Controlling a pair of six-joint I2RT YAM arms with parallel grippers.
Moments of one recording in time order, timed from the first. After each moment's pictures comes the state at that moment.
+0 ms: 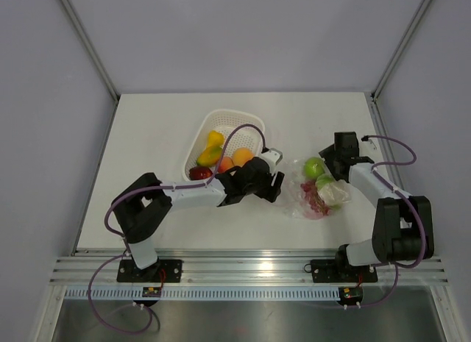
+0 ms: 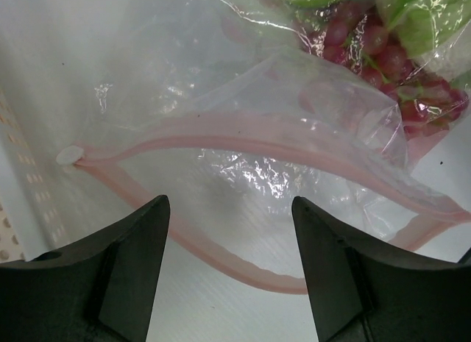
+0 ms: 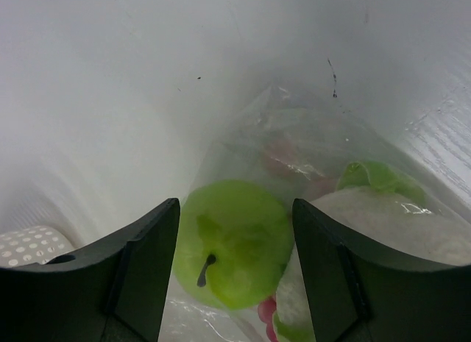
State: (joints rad) left arm -0.99 1.76 1.06 0.05 -0.09 -0.36; right arm 0.06 1.41 0.81 -0.26 0.28 1.03
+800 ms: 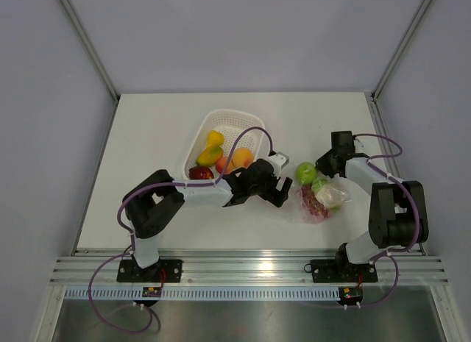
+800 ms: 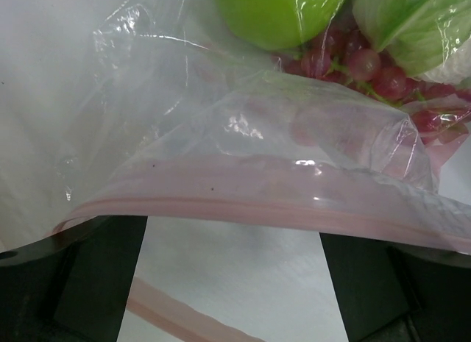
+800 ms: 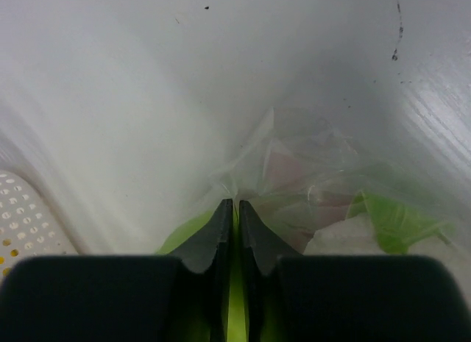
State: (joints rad) left arm -1.00 1.85 1.09 0.12 -0.01 -0.31; right arm 0.05 1.54 0.84 -0.24 0.09 0.94
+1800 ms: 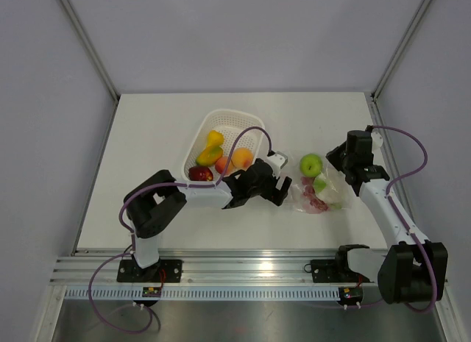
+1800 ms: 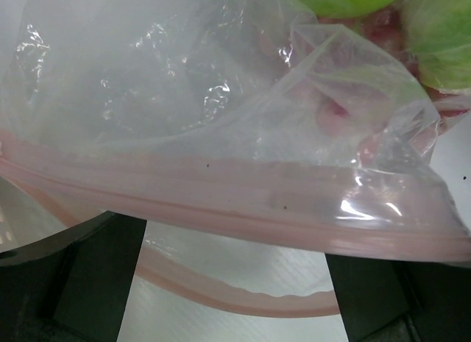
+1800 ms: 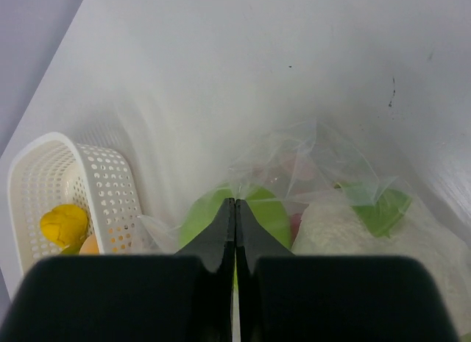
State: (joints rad) left arm -1.00 1.87 1.07 0.22 -0.09 -0.28; right arm 0.05 1.13 0.80 -0.28 0.12 0.82
